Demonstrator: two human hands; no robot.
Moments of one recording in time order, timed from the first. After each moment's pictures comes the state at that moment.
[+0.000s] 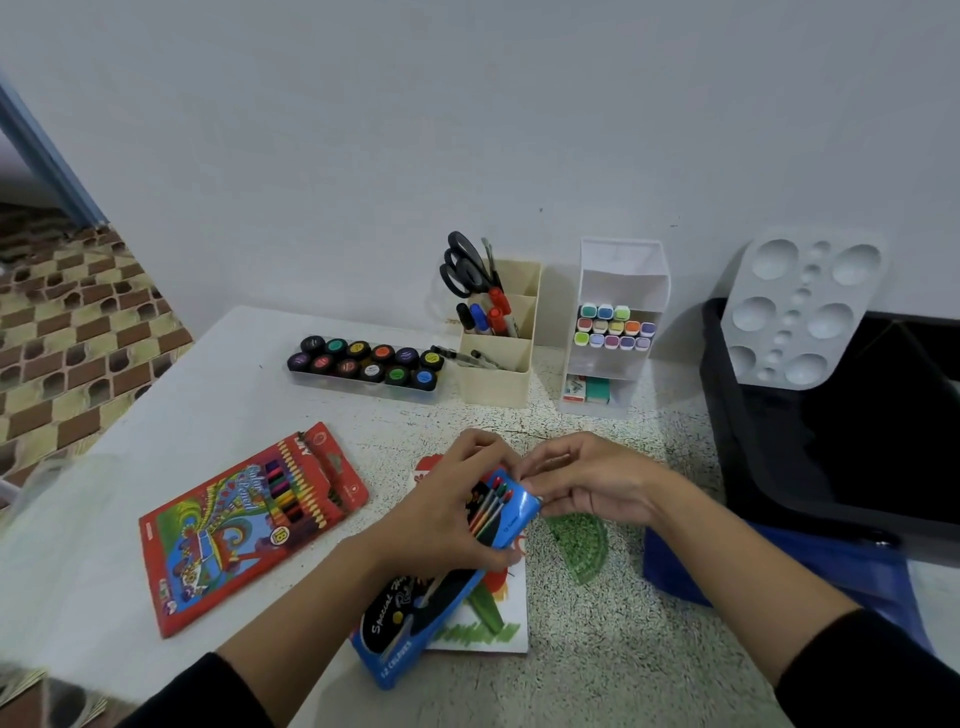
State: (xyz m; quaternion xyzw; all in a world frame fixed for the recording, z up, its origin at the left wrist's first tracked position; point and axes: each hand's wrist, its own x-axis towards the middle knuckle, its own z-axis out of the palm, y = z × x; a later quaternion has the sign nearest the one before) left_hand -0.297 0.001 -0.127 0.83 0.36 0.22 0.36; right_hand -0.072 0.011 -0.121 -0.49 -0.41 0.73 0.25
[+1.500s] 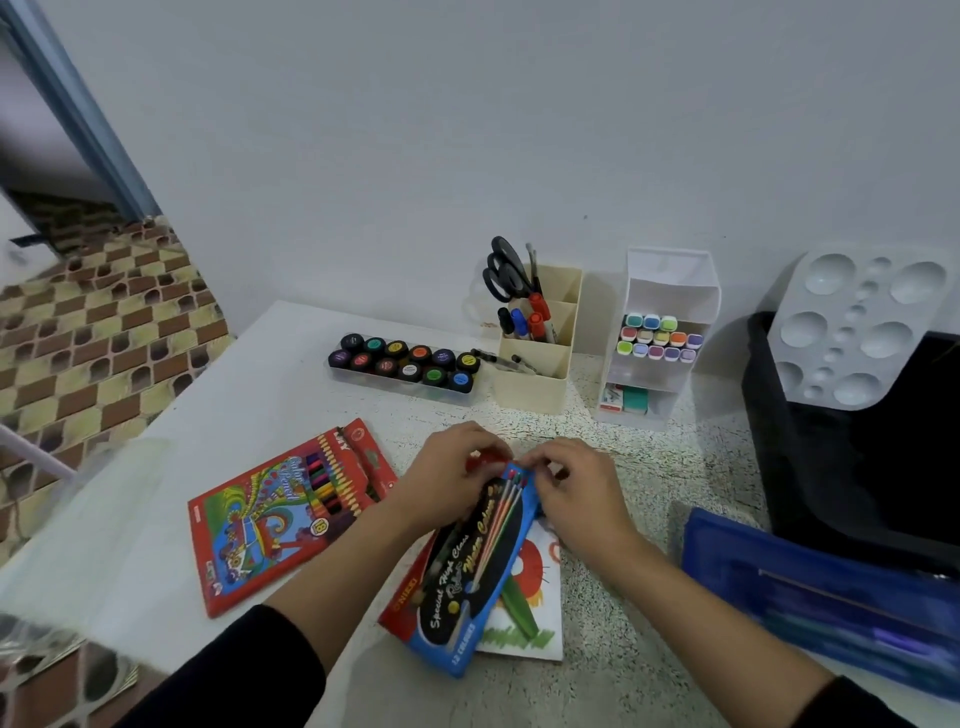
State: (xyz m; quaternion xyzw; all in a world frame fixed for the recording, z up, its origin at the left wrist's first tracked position) left_hand -0.317 0.045 -0.149 0.81 0.47 0.23 0.26; right_hand -0.138 -0.007 -0.146 -0.61 -0.65 0.24 0.37
